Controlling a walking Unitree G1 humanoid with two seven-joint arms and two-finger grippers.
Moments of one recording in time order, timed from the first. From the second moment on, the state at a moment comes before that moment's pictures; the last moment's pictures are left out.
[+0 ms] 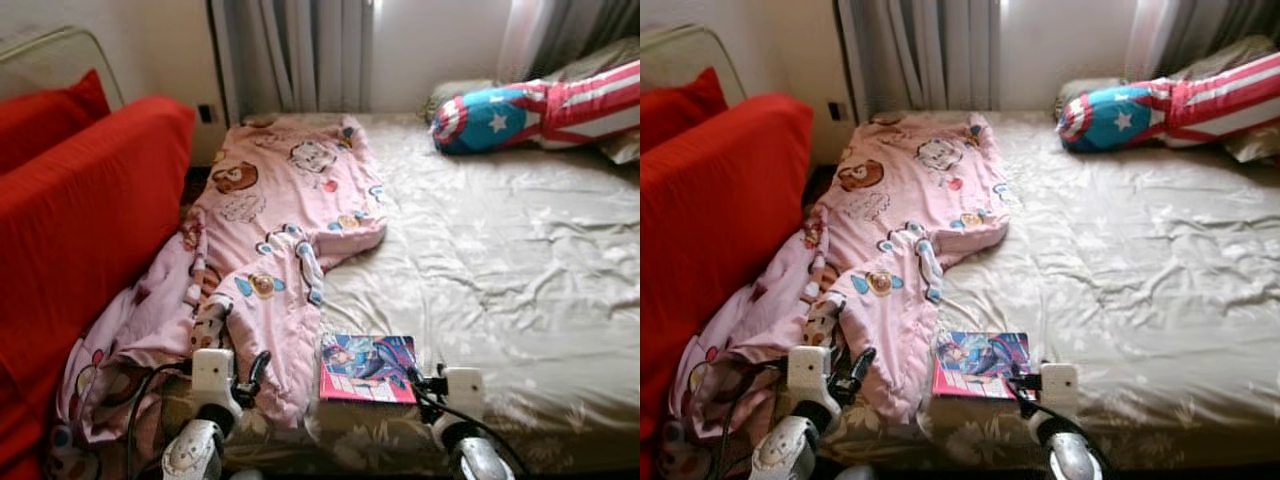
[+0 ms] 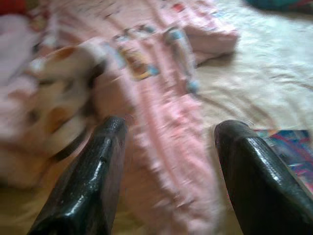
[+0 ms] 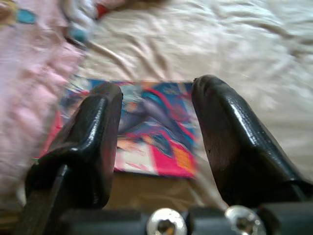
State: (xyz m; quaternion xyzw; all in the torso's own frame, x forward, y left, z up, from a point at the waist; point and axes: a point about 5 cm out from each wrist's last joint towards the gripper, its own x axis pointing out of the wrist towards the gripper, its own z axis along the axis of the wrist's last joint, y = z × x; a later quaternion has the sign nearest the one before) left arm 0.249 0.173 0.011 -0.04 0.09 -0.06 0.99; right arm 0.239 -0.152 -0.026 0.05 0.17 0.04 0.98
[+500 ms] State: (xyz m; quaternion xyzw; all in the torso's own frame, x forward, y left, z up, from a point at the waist) left arm 0.246 0.176 0.008 -0.04 0.11 -0.06 0.99; right arm 0.241 -0.149 -0.027 0.06 0.17 0.04 0.98
